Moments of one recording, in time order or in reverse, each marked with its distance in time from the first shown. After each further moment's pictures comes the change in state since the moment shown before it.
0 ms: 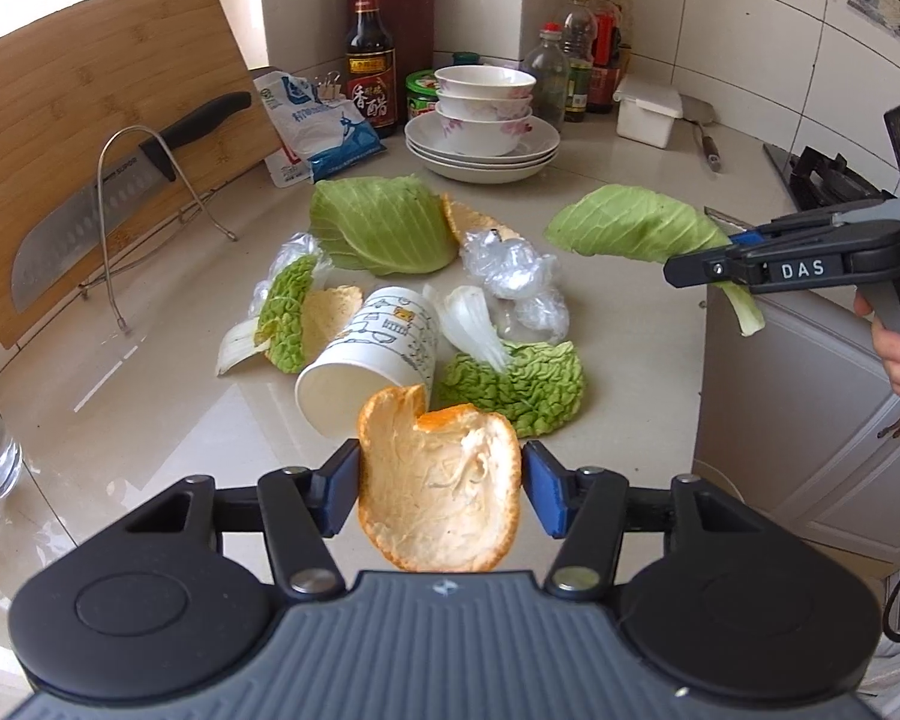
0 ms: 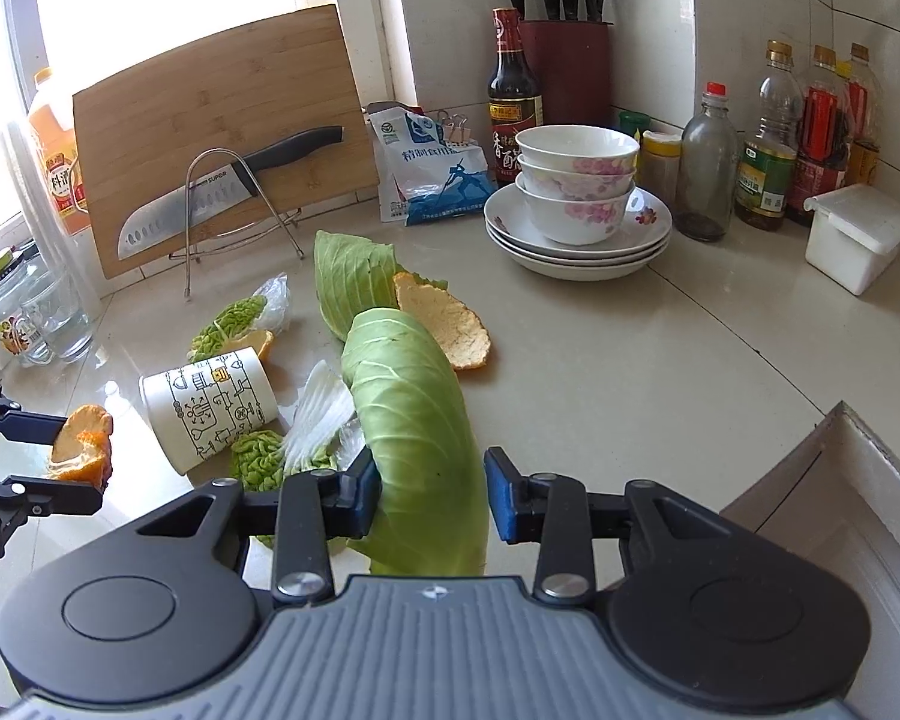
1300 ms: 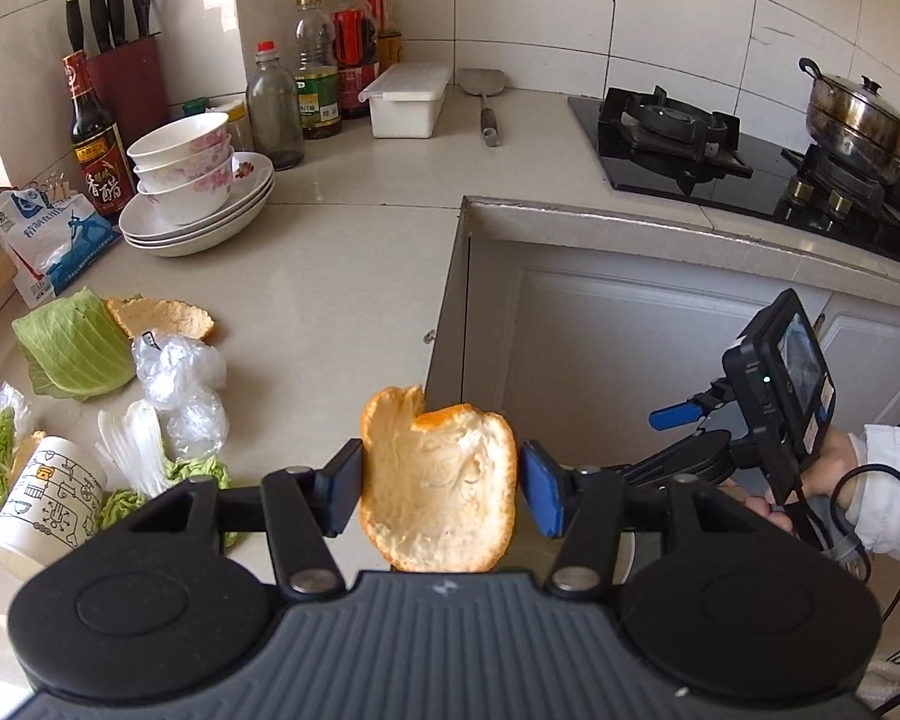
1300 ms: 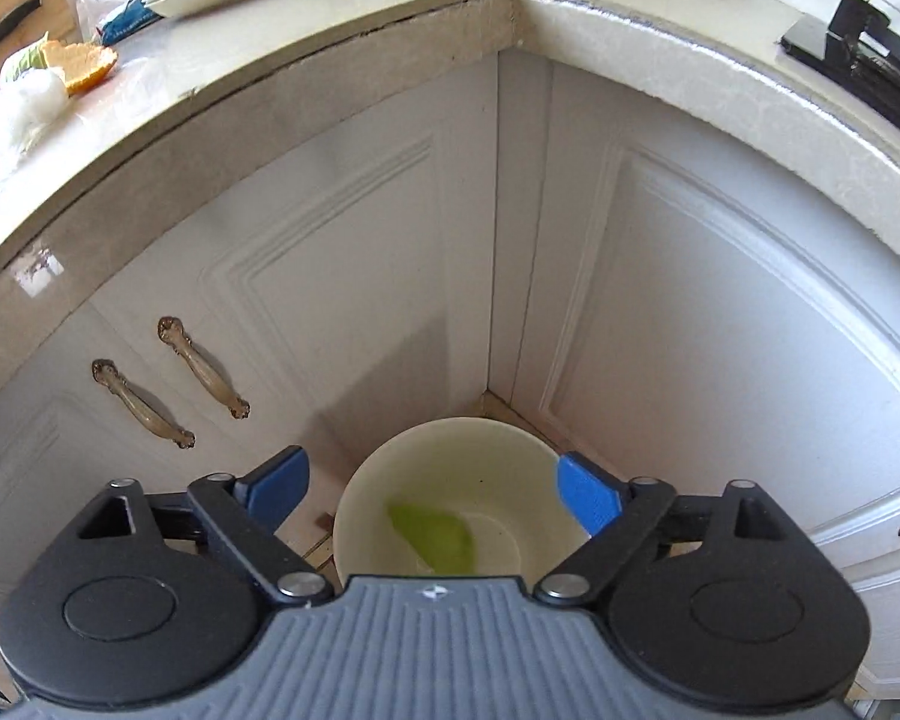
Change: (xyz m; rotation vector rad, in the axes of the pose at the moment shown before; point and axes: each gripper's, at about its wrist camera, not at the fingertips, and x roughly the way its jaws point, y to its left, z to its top) left arm 0.038 -0.161 0.031 0.253 -0.010 -0.219; right arm 0.006 -0.128 -0.191 0.291 0.238 -0.315
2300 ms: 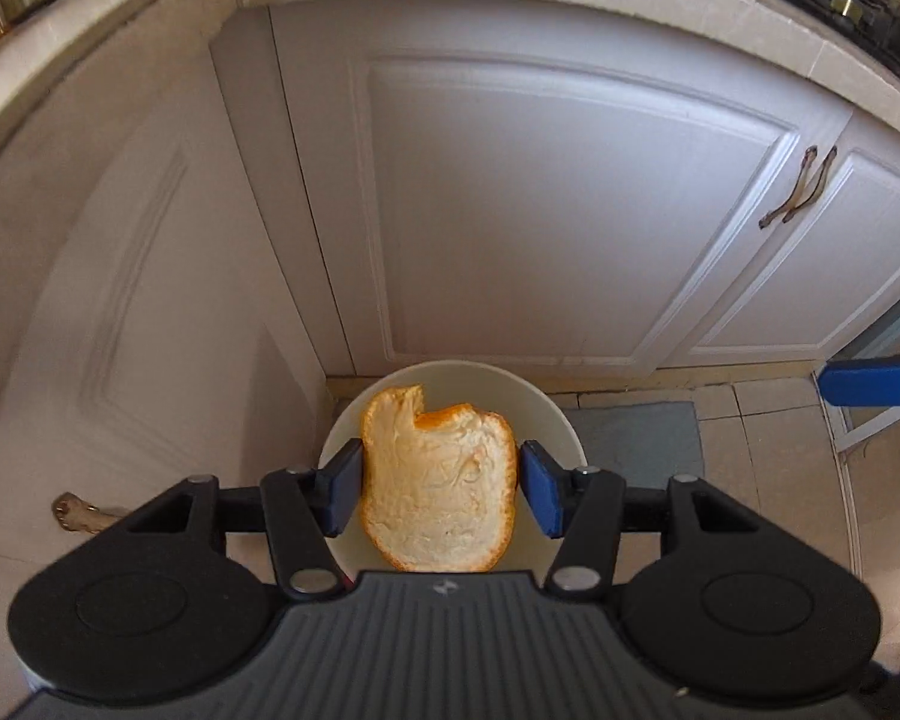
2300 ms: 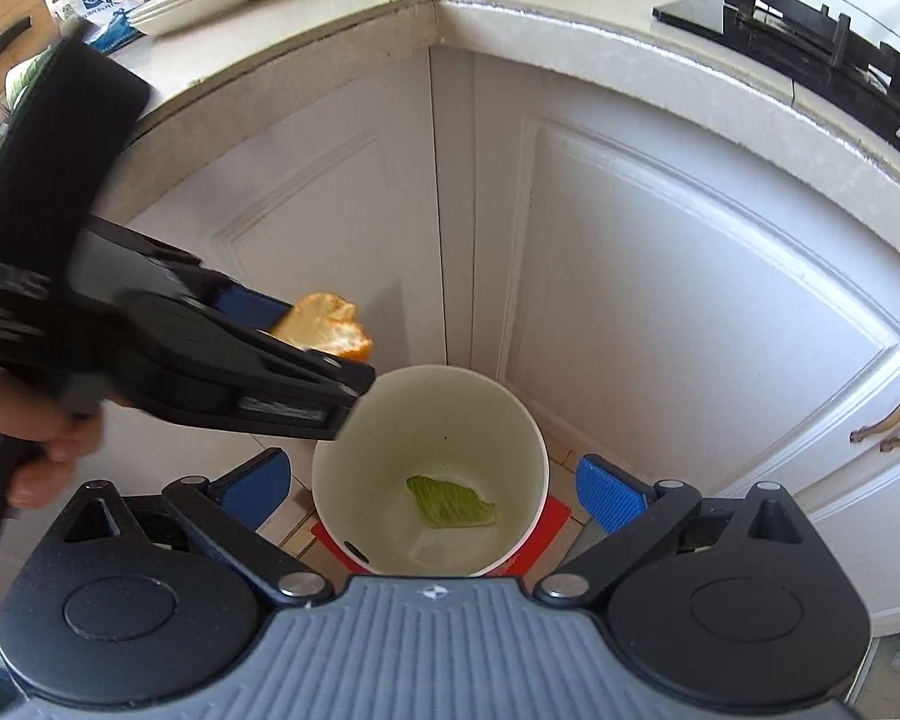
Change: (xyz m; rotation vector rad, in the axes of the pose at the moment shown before) left arm 0.226 -0.110 -0.044 0.100 0.277 -0.122; right arm -0.052 -0.010 -0.064 0.068 -0.013 -0.078
